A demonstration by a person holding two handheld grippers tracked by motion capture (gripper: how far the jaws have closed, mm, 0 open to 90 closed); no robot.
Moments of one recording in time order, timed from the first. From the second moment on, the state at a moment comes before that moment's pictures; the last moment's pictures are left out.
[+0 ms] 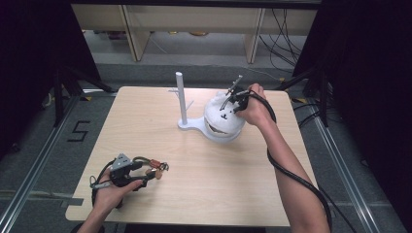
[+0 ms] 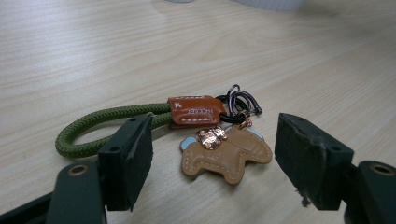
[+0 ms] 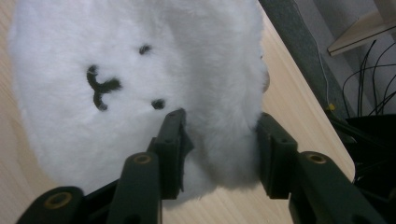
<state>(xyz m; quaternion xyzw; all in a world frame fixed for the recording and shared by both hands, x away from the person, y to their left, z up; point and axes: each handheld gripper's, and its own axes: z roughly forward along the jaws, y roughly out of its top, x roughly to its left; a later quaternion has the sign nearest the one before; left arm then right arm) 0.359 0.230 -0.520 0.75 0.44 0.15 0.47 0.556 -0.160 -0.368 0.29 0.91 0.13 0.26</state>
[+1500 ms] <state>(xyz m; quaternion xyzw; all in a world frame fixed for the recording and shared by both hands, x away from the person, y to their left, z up) 0.359 0.229 -0.521 0.75 0.45 0.15 0.47 0.553 -0.172 -0.370 0.33 0.89 0.19 0.24</state>
